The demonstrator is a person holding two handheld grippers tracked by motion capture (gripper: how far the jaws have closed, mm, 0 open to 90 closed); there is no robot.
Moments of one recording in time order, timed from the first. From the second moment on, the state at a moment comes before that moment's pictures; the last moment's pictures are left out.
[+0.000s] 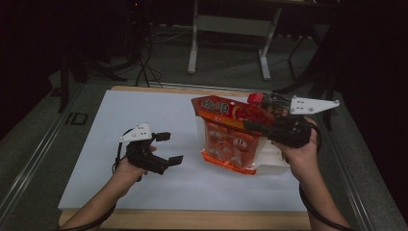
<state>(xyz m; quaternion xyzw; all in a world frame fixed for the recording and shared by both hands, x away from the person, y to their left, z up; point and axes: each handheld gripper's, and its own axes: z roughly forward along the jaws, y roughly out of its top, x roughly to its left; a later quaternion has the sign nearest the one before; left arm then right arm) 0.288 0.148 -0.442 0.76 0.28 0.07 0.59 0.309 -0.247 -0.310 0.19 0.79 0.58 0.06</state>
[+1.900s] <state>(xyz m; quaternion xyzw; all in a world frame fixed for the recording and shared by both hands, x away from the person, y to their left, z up) 0.276 0.185 -0.503 0.75 0.36 0.07 0.55 0.361 -0.380 -0.374 0.36 0.72 0.59 0.08</state>
